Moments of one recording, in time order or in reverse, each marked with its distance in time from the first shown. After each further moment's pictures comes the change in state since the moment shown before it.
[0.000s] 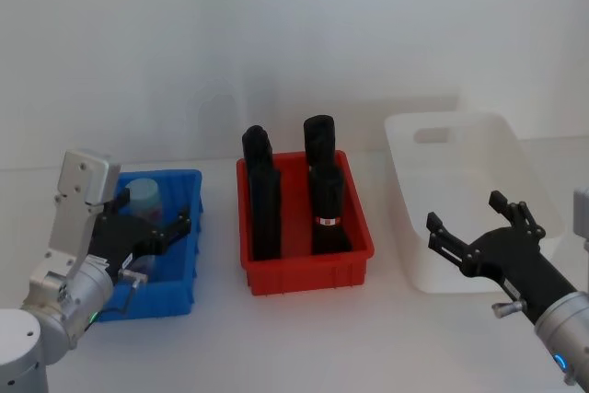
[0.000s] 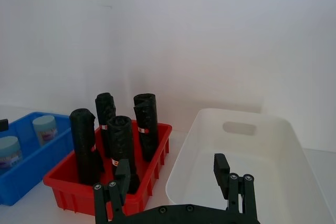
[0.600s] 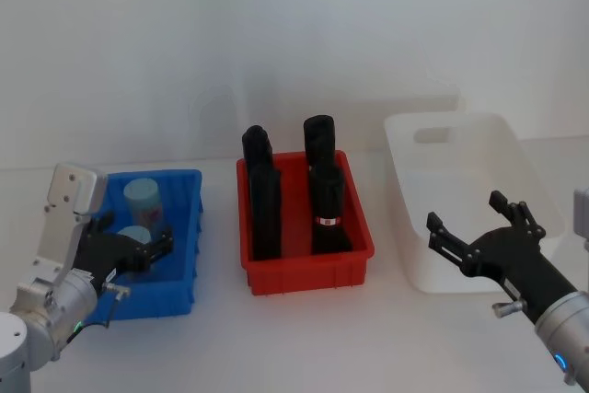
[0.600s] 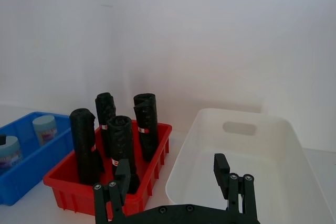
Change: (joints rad) left arm -0.016 0.008 -0.023 0.081 -0.003 0.044 -0.038; right arm 0.000 0.000 0.000 0.000 0.000 0.000 0.000
